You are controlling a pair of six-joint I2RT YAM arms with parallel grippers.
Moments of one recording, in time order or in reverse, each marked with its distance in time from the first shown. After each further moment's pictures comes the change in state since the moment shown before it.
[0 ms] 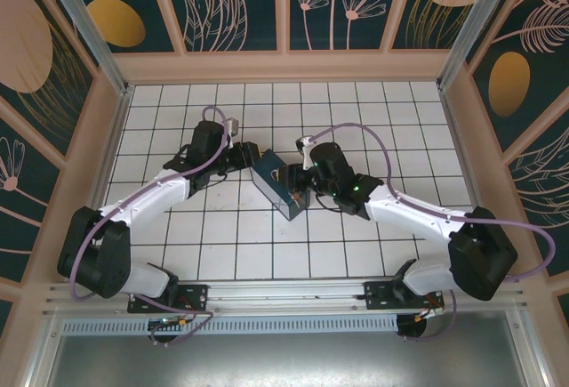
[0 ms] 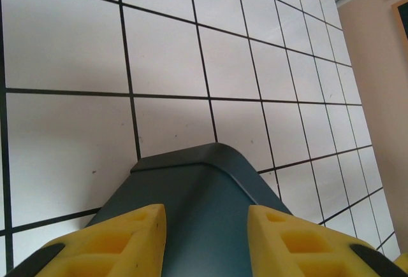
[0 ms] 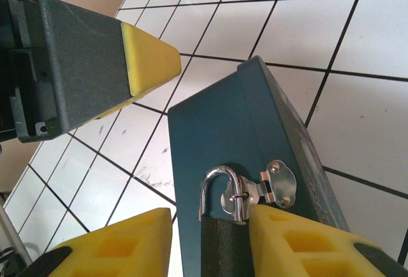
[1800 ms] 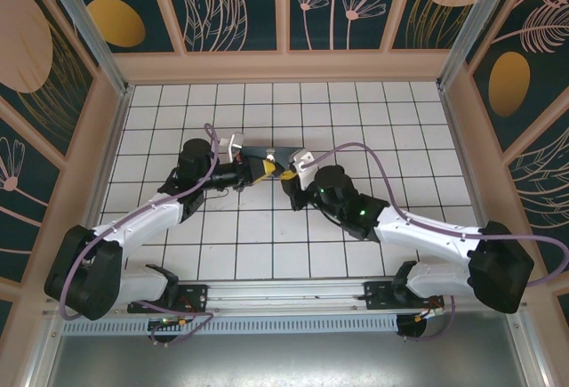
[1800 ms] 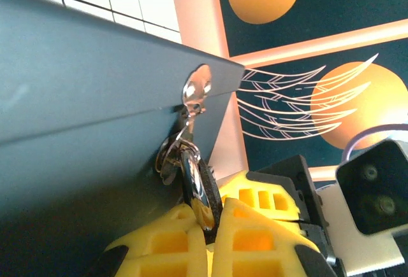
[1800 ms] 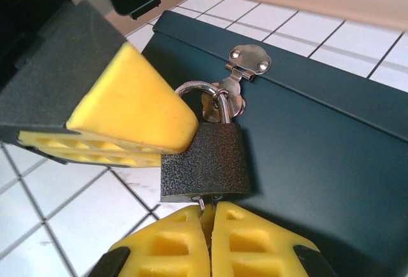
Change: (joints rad) left arm -0.015 -0.131 -0.256 0.476 0.530 -0.446; right arm 0.122 -0.141 -0.166 0.193 0.151 -0.323
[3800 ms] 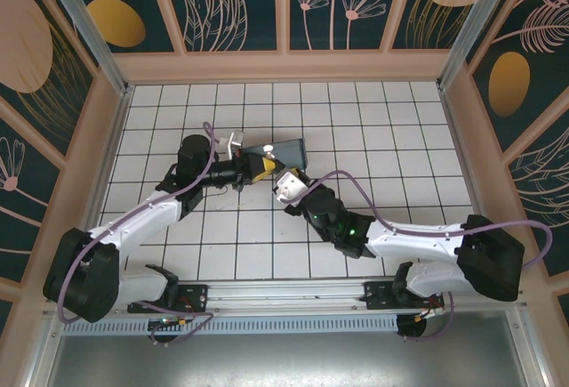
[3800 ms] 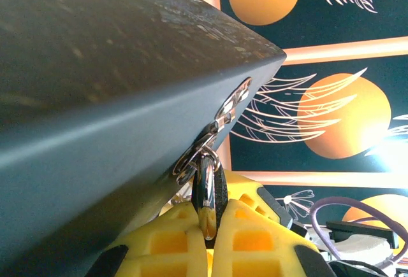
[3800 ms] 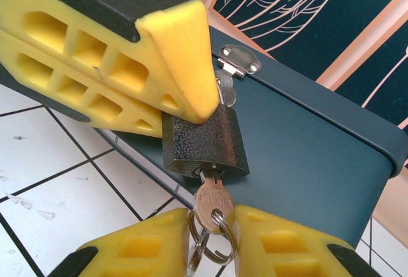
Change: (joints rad) left arm 0.004 -0.022 0.042 -0.078 0.021 -0.099; right arm 0.199 0.058 -0.100 0.285 0.510 -0.623
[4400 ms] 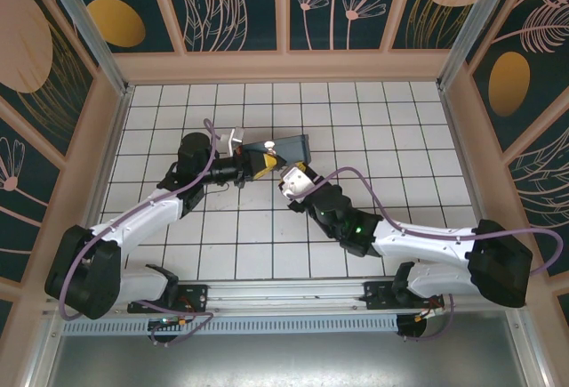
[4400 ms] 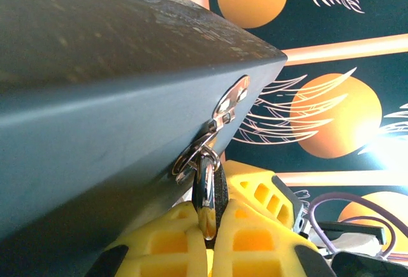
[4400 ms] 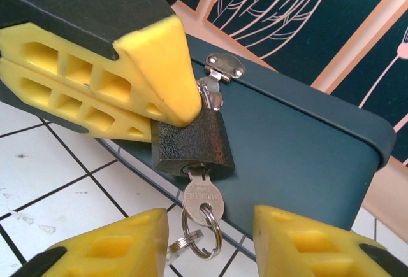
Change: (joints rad) left arm 0.000 0.021 0.016 0.046 0.001 -0.007; right arm -0.026 -0.062 -0.001 -0.021 -0.039 0.023
